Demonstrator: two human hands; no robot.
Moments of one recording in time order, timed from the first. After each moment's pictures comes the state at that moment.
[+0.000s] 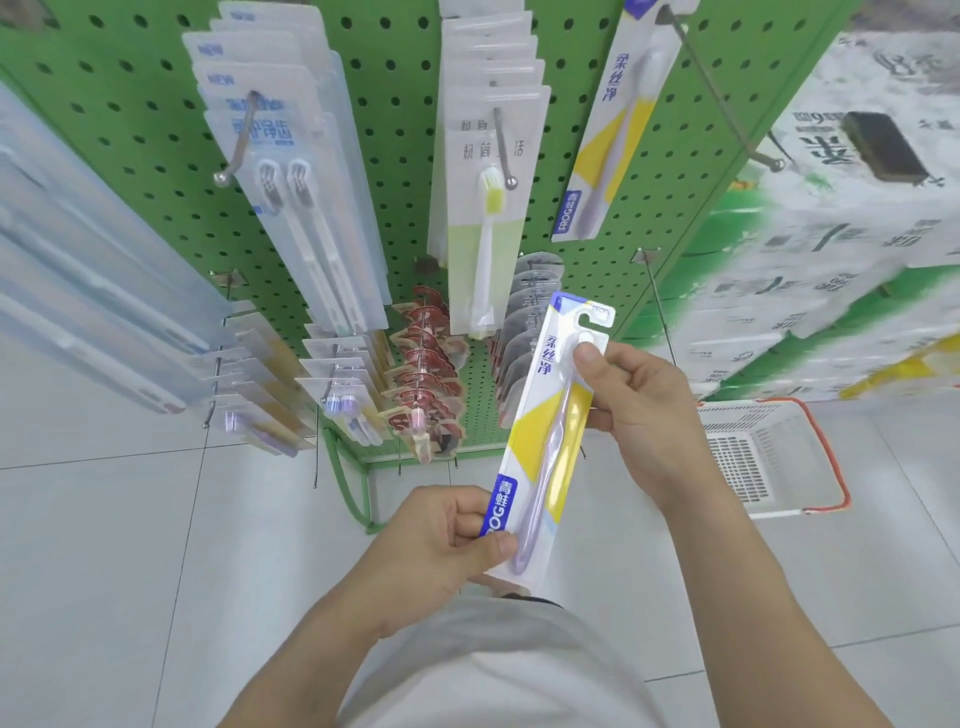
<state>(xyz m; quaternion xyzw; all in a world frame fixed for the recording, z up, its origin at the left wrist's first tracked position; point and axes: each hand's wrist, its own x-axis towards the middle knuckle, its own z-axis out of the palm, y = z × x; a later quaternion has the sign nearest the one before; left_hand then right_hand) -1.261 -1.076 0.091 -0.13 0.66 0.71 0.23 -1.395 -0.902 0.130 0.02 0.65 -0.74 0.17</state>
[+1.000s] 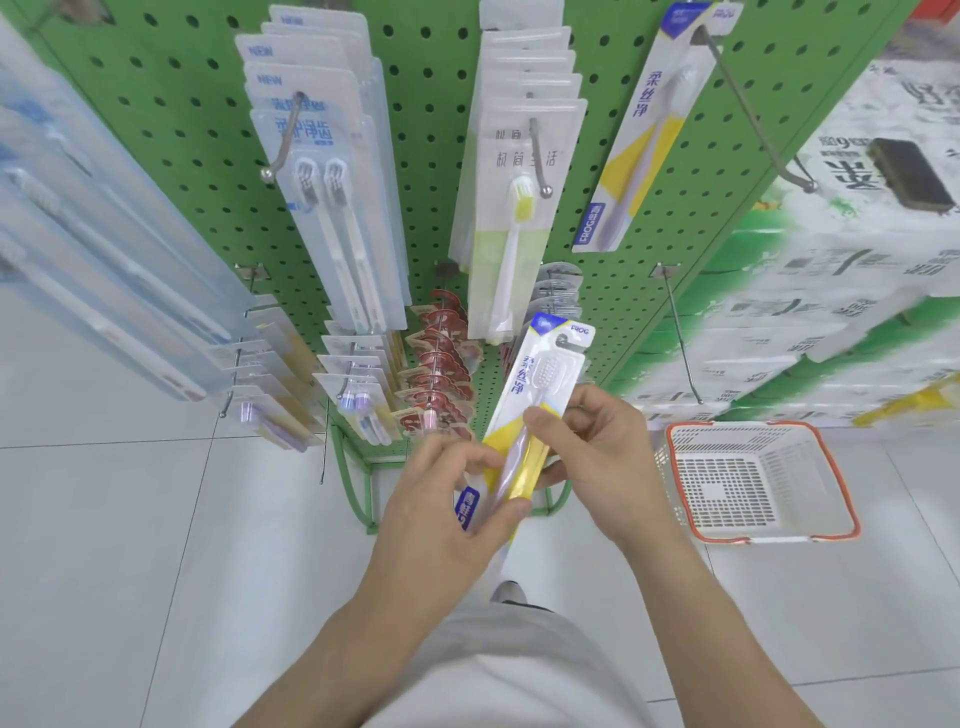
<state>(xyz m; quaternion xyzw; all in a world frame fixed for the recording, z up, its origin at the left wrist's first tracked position) -1.265 -1.067 0.095 -0.11 0.86 0.48 -0.10 -1.367 -0.927 0.113 -0.01 0.68 -0.71 0.20</state>
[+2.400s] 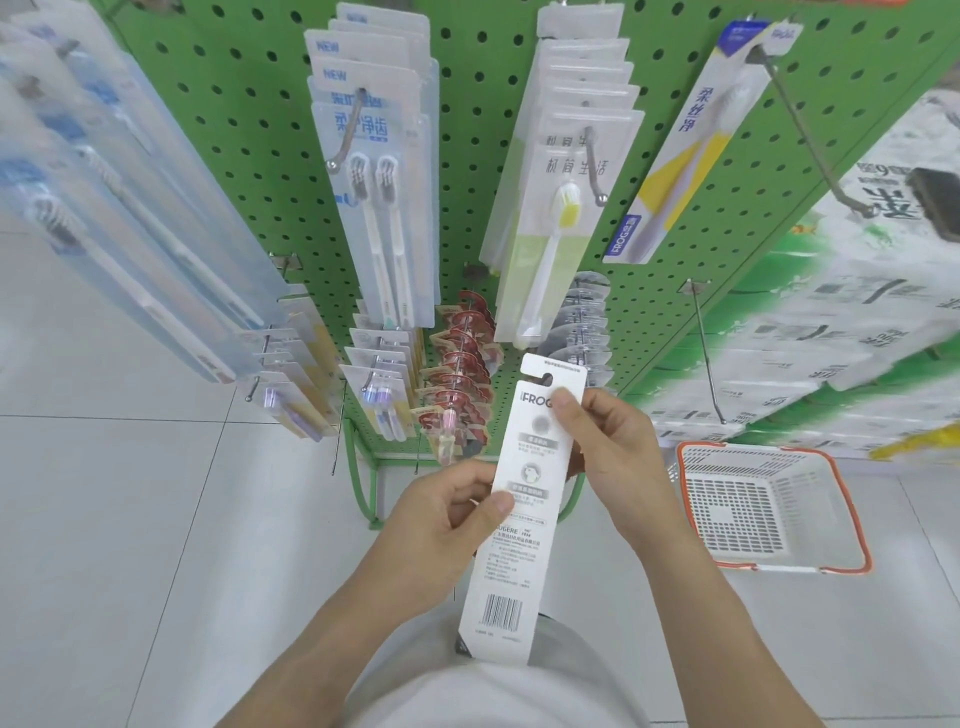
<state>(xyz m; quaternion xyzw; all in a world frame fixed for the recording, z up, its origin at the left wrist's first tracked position) -1.260 -1.084 0.086 -0.14 0.66 0.73 0.08 -1.379 -0.933 0.106 -0.03 0.70 -0.68 0.22</state>
